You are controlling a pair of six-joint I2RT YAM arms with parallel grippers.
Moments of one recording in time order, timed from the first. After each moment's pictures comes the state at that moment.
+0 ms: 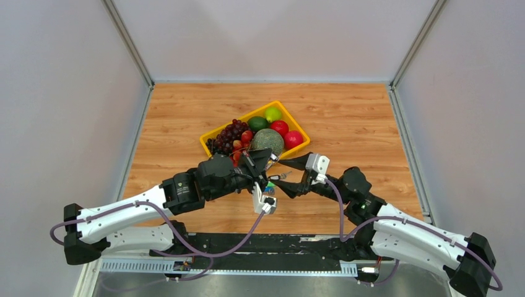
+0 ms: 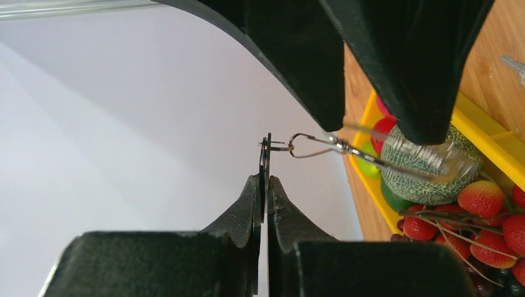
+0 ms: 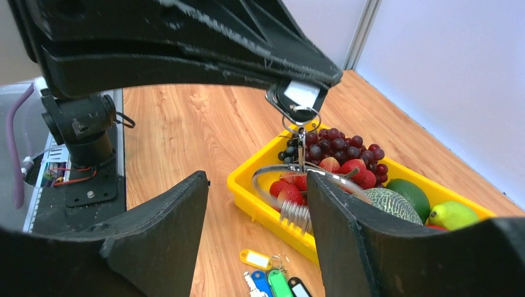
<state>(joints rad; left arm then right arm) -1.20 0.96 0.94 -0.23 -0.13 1.51 0.94 0.75 0.45 0.48 -0.27 -0.09</state>
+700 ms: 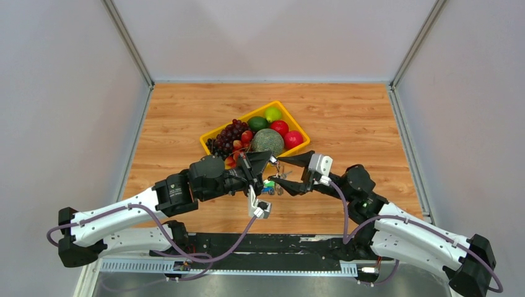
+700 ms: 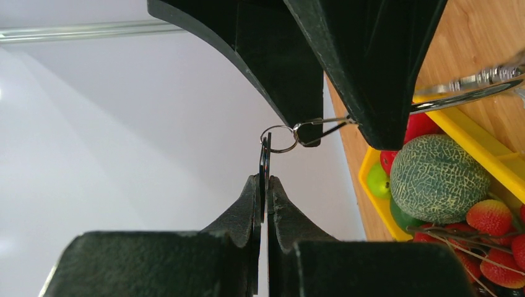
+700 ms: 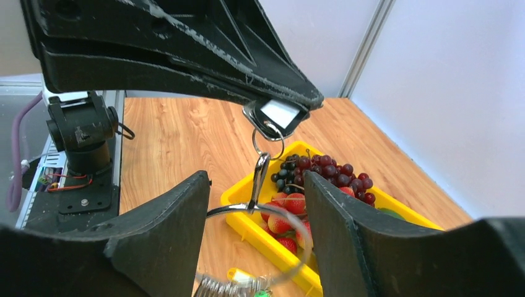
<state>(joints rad) -1.20 0.91 0.93 -0.23 -0.04 1.52 0.93 0.77 0.49 0.50 -0.33 -0.14</state>
